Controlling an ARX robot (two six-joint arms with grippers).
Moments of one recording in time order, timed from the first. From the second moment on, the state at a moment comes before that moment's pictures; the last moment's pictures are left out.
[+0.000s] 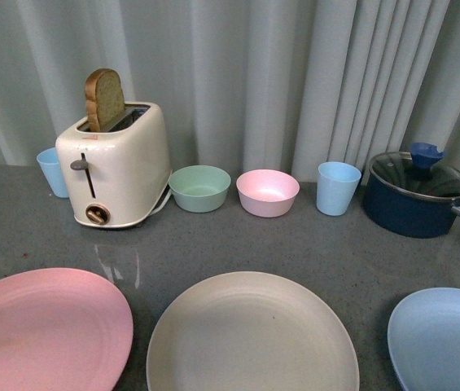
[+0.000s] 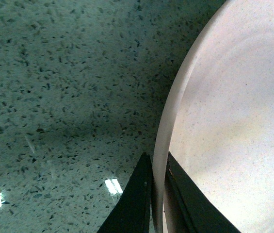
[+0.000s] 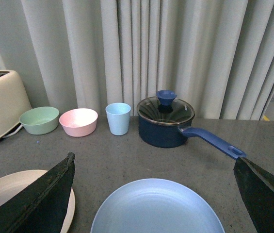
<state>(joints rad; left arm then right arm) 0.43 2.10 1.04 -0.20 0.41 0.34 0.00 0.00 0.01 0.00 0.00 0.00</state>
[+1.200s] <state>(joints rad) -0.01 1.79 1.05 -0.27 0.32 0.04 0.00 0.00 0.01 0.00 0.00 0.00</state>
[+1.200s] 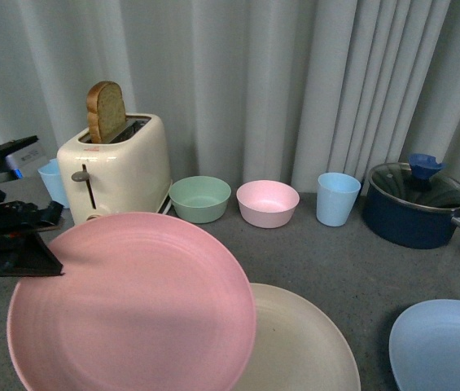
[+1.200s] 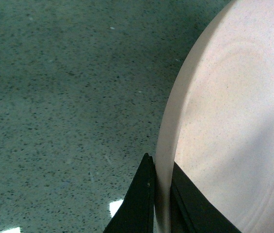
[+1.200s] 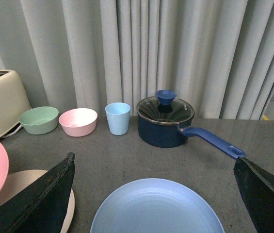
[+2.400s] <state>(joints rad) -0.35 1.90 1.12 -0.26 0.09 -0.22 0.00 0.00 0.01 0.00 0.00 0.00</state>
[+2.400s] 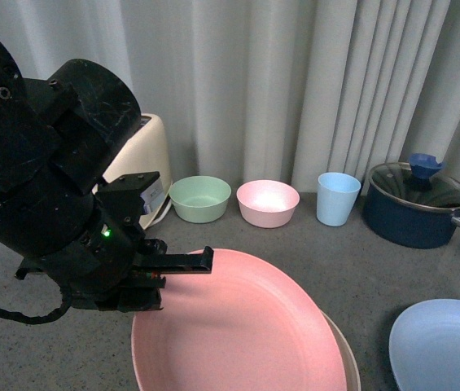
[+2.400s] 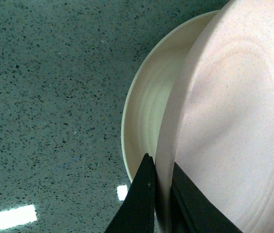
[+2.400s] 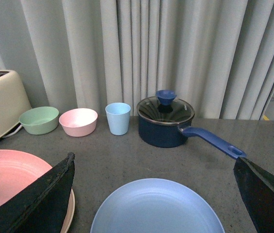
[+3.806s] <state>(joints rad) -0.16 1.58 0.64 0.80 -0.13 -0.07 0.00 0.00 0.01 0.00 0.00 0.00</state>
